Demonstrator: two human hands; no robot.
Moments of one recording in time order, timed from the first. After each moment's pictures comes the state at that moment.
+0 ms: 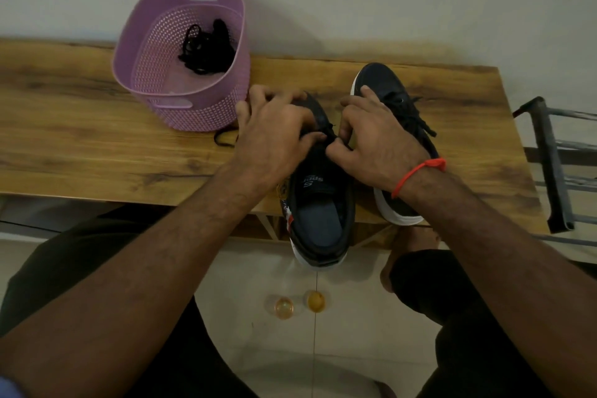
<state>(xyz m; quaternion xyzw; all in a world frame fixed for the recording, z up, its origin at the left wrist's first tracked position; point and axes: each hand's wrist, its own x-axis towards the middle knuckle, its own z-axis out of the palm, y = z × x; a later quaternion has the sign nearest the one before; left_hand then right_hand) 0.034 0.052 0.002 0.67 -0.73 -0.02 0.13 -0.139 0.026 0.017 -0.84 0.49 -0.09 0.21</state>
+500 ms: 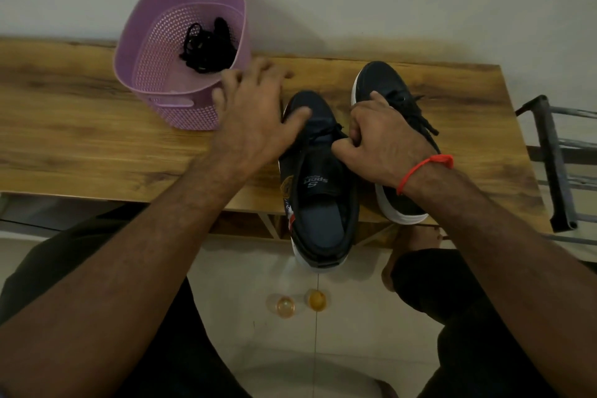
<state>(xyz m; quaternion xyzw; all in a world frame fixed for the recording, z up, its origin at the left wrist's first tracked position) 0.056 0.048 0.011 0.71 -0.67 -0.05 0.20 -0.141 0.021 0.014 -0.83 0.52 -0.06 0.22</state>
